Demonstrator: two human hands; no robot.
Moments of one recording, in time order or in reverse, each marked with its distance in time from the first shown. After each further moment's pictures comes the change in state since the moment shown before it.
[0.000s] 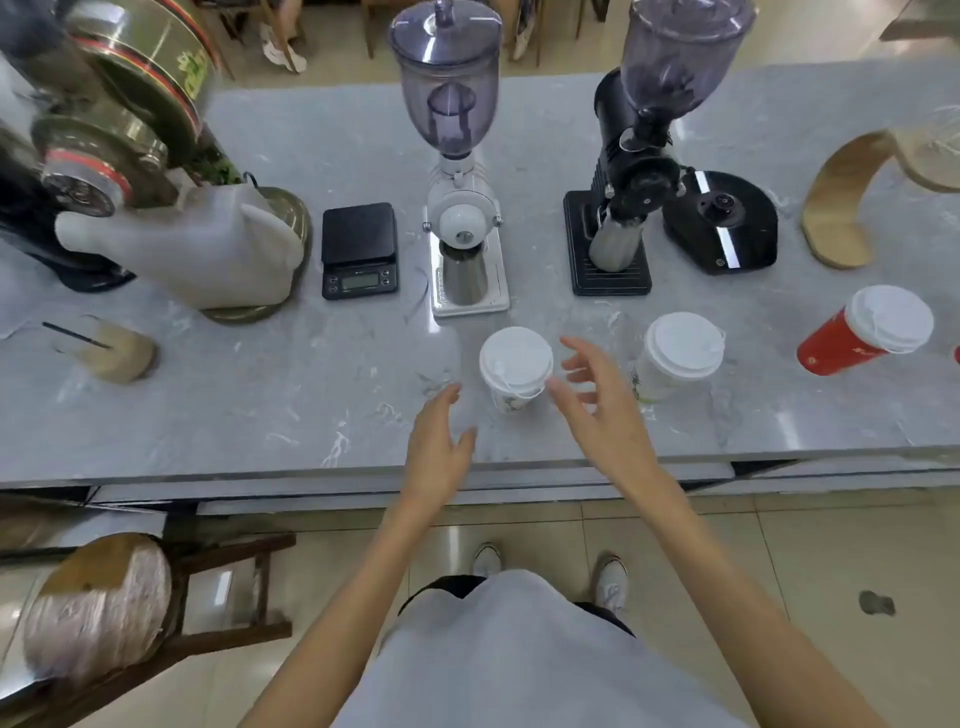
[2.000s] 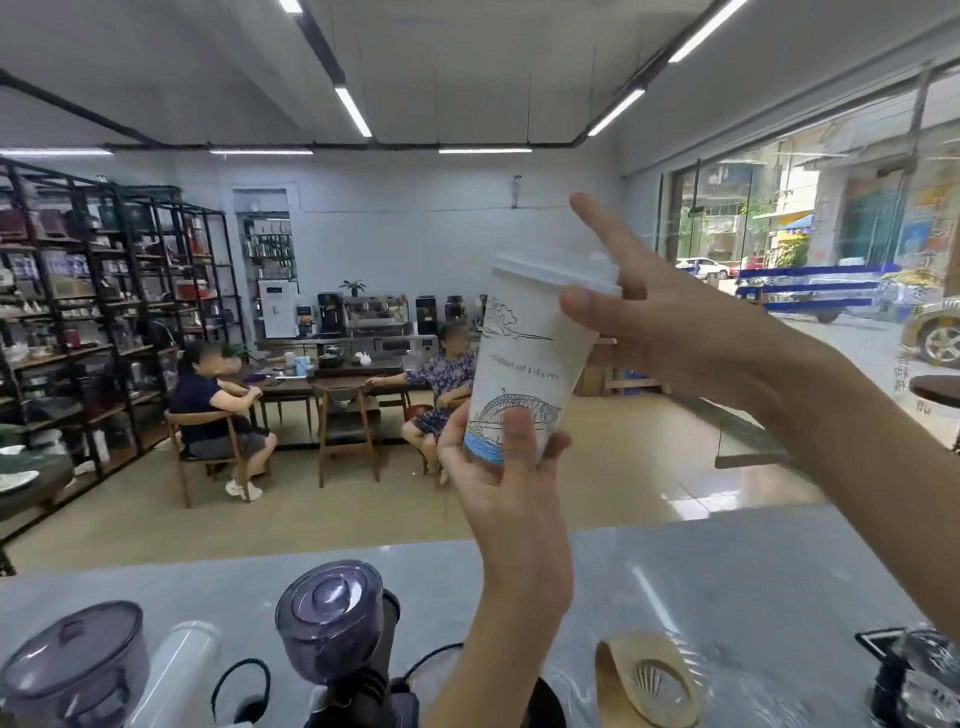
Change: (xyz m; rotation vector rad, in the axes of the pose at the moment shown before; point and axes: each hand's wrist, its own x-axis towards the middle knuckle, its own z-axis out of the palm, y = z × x) left_hand 0.122 0.629 0.173 -1.598 0.028 0.738; right_hand 0.224 -0.289 -0.555 0.106 -0.308 -0.682
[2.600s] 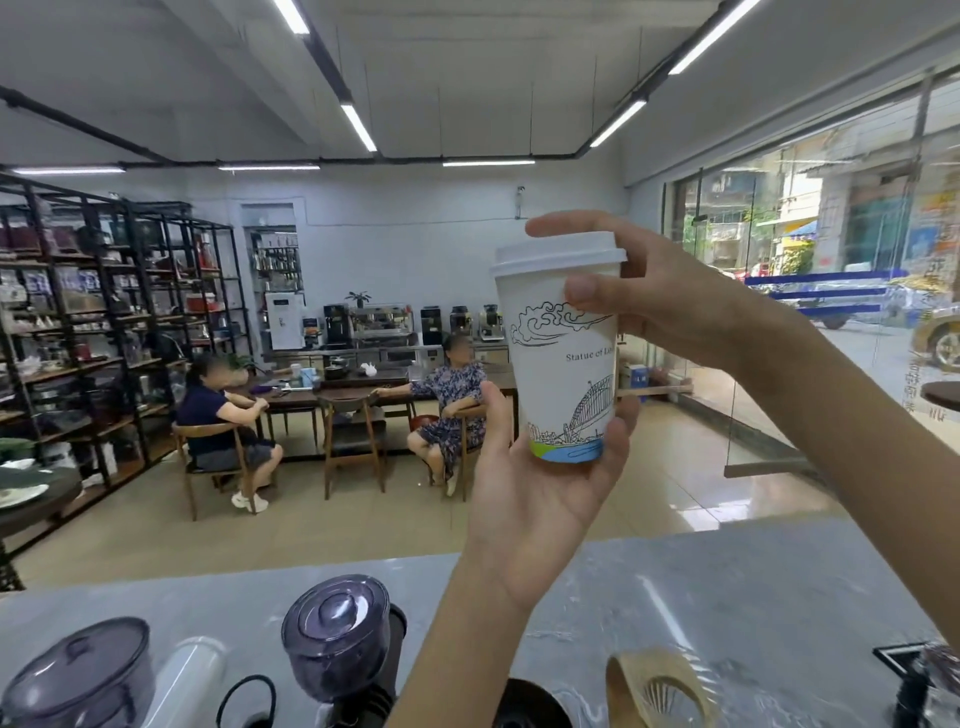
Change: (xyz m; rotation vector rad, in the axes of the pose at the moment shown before) left_hand 0.023 0.024 0.008 -0.458 -0.408 -0.758; right_hand 0.027 -0.006 -0.018 -0.081 -0.021 -0.061
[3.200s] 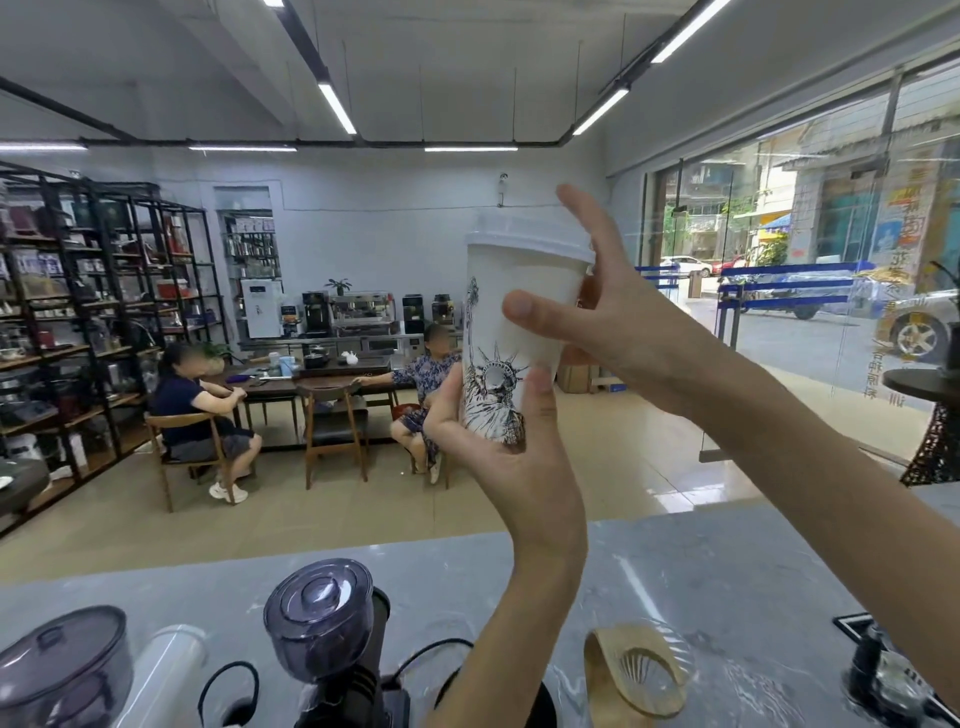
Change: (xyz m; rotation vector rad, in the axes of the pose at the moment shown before) left_hand 0.017 -0.042 -0.003 0.770 0.516 1.060; right_hand -0.021 0.005 0.048 -0.019 0.251 0.011
